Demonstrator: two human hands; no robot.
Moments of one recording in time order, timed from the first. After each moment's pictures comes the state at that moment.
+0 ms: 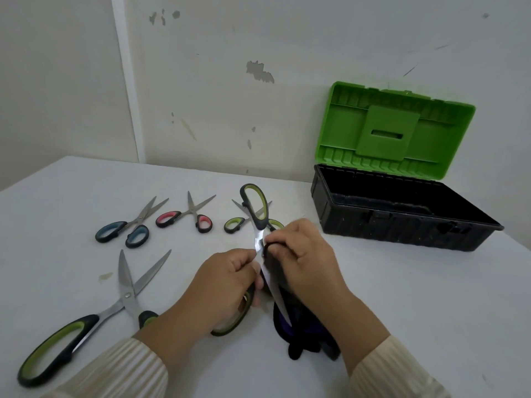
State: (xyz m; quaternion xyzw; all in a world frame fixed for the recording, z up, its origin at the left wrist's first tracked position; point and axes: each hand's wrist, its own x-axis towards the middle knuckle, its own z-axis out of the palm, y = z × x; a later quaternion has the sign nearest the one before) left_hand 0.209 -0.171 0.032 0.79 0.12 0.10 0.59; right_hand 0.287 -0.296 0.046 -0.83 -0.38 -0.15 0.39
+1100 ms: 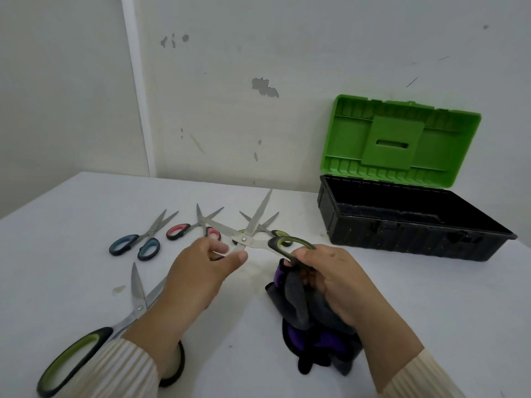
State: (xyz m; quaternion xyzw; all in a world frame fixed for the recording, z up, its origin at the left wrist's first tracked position) left_hand 0.212 -0.132 0.041 0.80 0.27 0.18 0.51; right_hand 0.292 -0.318 0.062 -0.70 -0.19 0.22 0.65
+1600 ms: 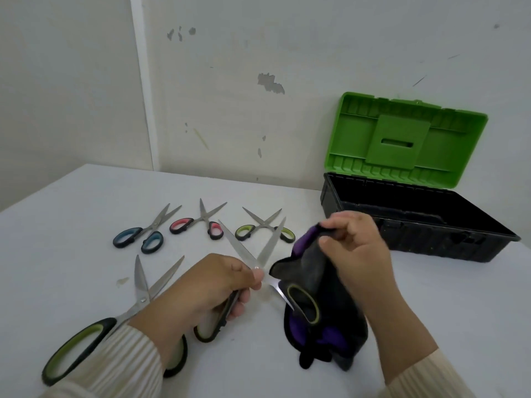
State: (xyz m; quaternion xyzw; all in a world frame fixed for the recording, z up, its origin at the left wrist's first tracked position) left_hand 0.206 -0.138 0.041 0.72 0.20 -0.04 0.66; right_hand 0.303 -0.326 0.068 -0.77 -0.28 -0.16 0.55
